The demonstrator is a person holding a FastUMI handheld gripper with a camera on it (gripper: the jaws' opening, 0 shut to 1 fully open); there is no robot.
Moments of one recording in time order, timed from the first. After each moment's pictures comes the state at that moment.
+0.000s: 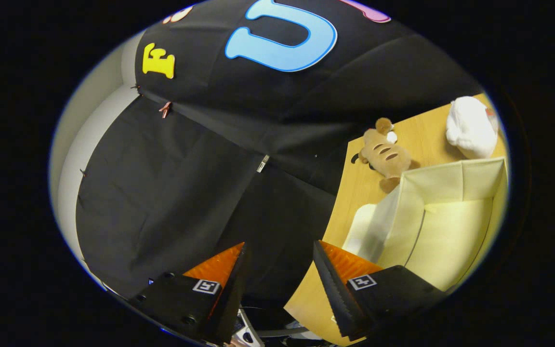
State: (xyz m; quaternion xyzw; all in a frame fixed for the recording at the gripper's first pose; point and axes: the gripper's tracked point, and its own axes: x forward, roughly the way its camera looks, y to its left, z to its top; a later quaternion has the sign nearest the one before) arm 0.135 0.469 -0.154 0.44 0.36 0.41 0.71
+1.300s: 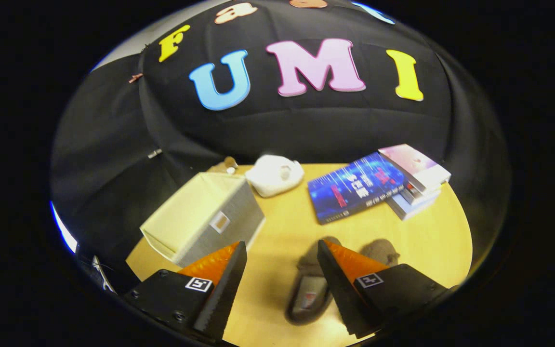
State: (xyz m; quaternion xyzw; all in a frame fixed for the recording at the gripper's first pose) arm 0.034 0.075 -0.335 0.16 0.34 0.16 0.91
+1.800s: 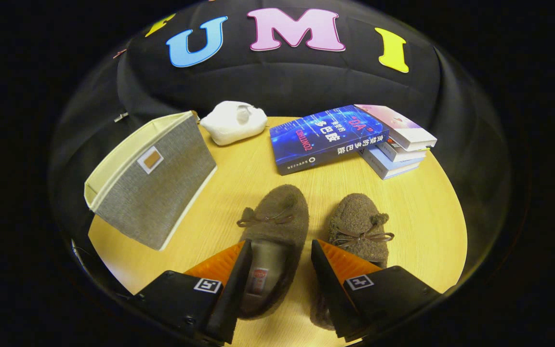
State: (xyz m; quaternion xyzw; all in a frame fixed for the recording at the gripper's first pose) arm 0.026 0.053 -0.442 0.09 0.42 0.11 0.90
